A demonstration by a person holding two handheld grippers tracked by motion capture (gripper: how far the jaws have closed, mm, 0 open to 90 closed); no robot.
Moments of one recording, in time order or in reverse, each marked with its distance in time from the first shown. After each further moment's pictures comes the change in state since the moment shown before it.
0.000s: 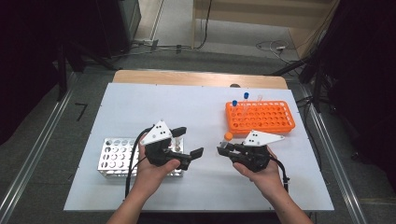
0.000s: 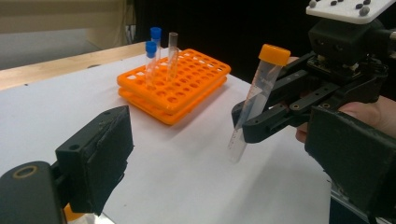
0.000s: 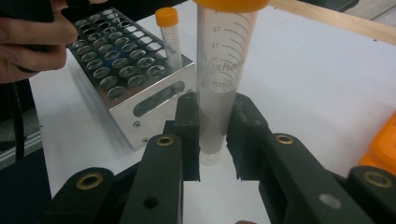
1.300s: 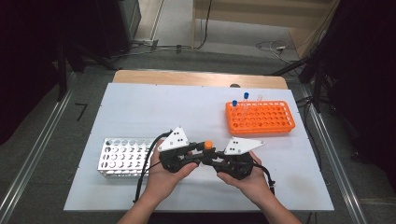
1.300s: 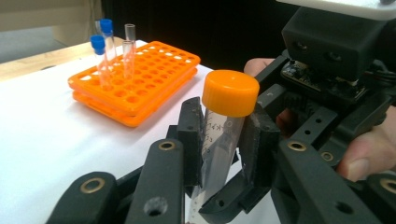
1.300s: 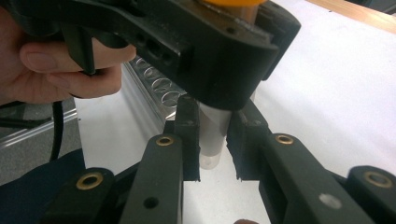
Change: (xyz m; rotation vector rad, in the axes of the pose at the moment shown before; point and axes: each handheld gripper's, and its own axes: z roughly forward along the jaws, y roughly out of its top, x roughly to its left) left arm -0.023 -0.001 0.023 0.030 -0.072 0.070; right arm 0.037 0.009 0.024 0.029 0.093 -0.068
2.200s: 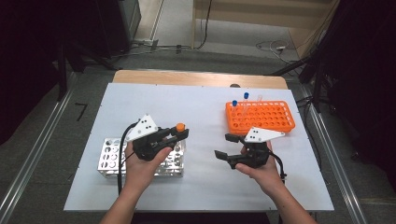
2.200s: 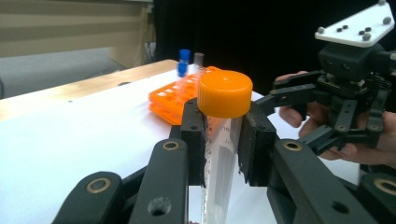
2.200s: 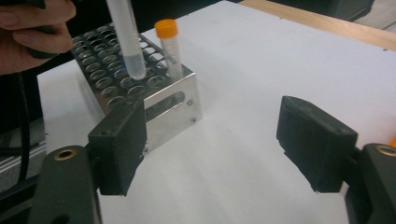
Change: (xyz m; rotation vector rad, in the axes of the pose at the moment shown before) left arm 0.044 0.004 -0.054 -0.101 0.166 -0.050; right arm -0.050 -0.015 -0.025 -0.071 -0.055 0.072
